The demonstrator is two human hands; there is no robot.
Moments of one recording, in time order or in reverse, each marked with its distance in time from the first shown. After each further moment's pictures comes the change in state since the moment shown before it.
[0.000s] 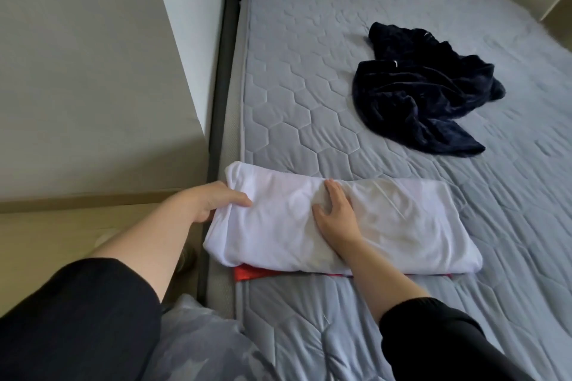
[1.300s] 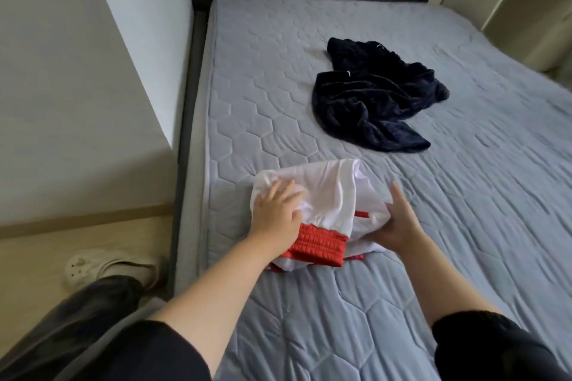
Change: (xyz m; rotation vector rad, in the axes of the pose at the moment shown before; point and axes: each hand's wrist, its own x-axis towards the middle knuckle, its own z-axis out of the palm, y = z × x) left_hand -0.017 0.018 0.183 0.808 0.442 0.776; right_hand -0.024 0.065 -0.155 1.345 -0.162 0.658
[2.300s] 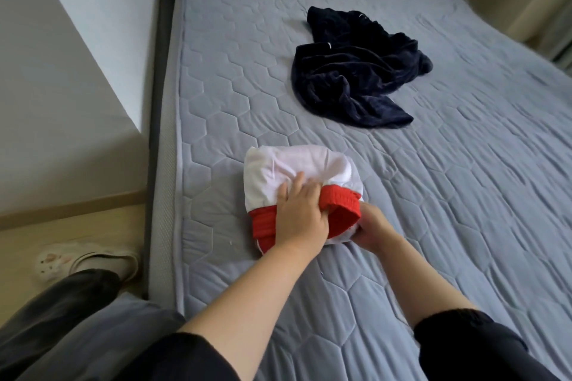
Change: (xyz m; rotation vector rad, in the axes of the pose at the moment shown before) left_hand -0.014 0.073 0.040 -0.073 0.123 0.052; right_hand -0.005 0.039 -0.007 -0.290 0.267 -0.109
